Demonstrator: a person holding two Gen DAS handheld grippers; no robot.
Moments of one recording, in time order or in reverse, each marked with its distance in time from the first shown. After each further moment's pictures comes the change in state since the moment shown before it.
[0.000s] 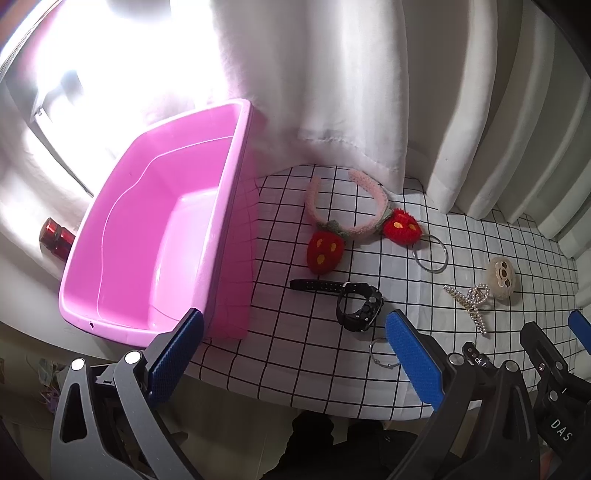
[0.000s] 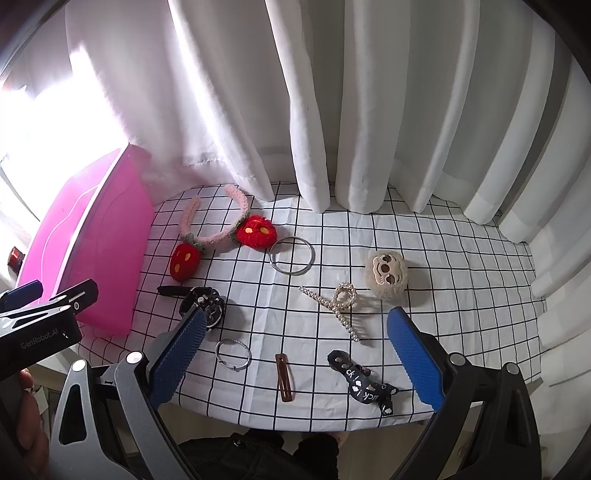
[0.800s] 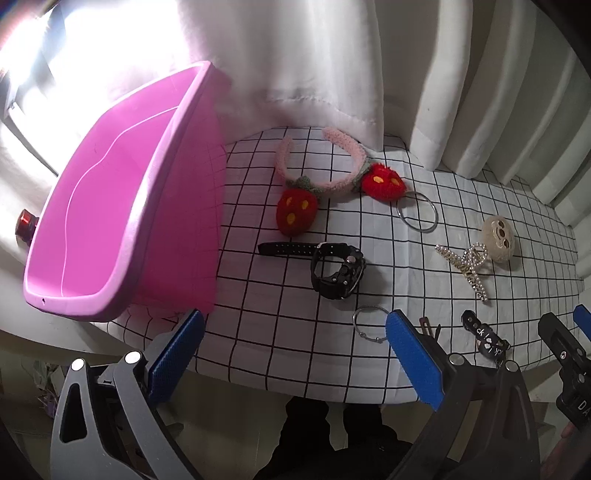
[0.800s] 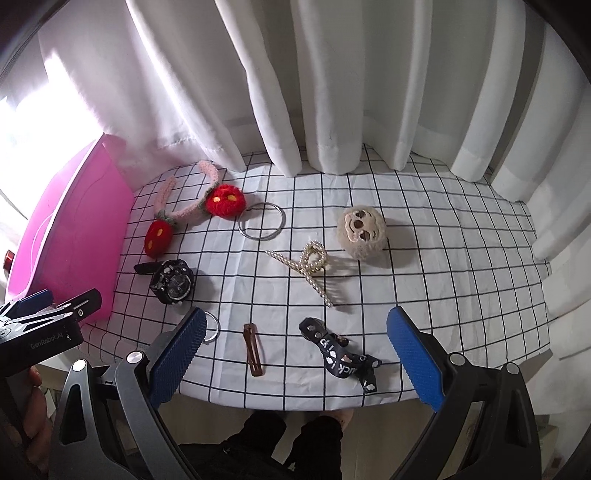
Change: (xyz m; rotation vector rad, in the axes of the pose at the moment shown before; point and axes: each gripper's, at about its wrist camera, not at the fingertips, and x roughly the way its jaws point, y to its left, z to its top) left arm 0.040 -0.033 -0.035 0.061 0.081 -0.055; right arm 0.023 -0.054 -0.042 0.083 0.072 0.010
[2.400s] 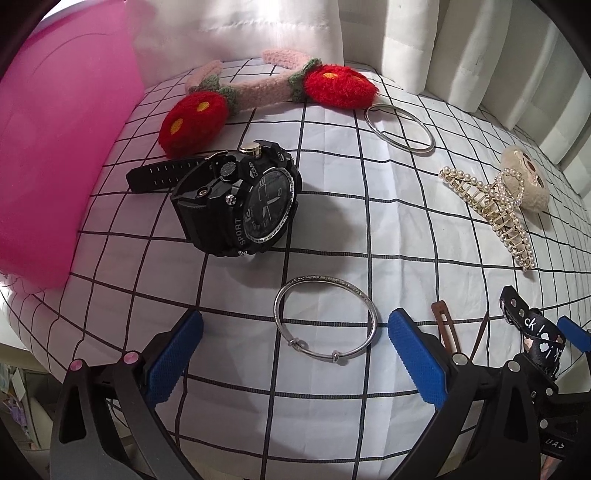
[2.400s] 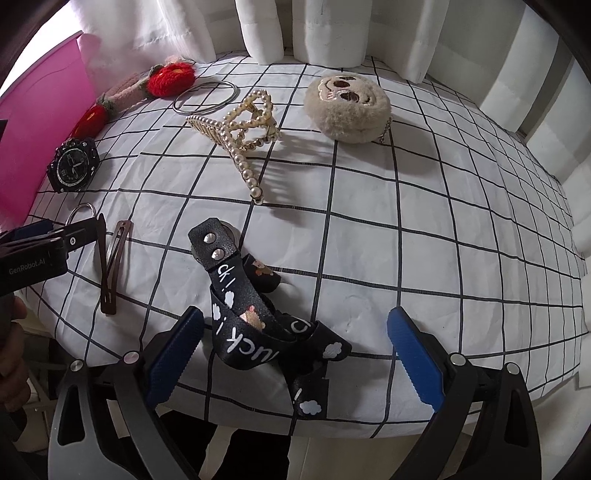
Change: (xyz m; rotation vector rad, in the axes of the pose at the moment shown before) left arm 0.142 -0.067 -0.053 0.001 -0.004 -0.091; right arm 0.137 -0.057 -0.075 -0.186 0.105 -0.041
